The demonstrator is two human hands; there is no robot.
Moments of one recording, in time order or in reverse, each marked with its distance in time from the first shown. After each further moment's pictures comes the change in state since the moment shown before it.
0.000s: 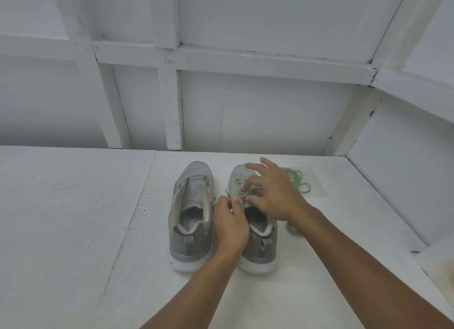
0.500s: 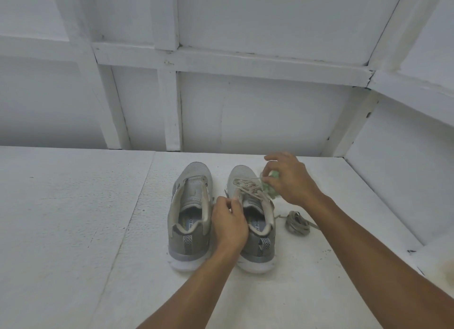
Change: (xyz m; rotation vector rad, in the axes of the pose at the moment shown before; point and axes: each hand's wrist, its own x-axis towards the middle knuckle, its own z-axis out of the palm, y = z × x) left_hand -0.001 0.003 -0.002 0.060 -0.026 -0.035; right_hand 0.010 0.034 -0.020 0.017 0.113 0.124
